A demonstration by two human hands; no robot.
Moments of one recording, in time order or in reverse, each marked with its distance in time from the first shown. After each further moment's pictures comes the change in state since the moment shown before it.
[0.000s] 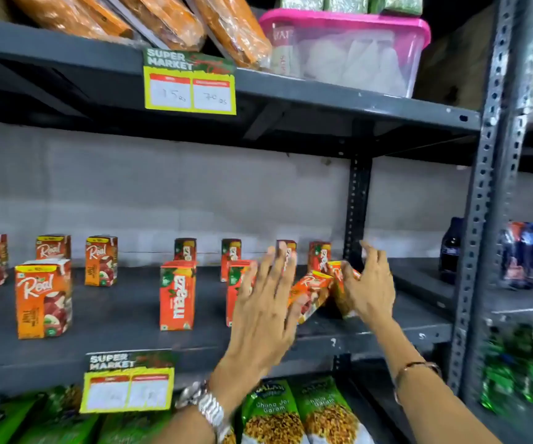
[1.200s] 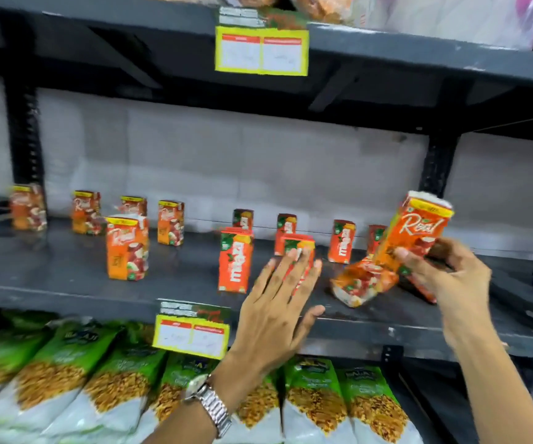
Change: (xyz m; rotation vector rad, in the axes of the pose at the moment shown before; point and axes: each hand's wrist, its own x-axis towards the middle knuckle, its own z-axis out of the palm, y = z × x) left_hand -0.042 -0.014 -0.017 0.217 -0.042 0.094; right_hand -0.030 -0.021 -0.055 0.875 -0.142 0.181
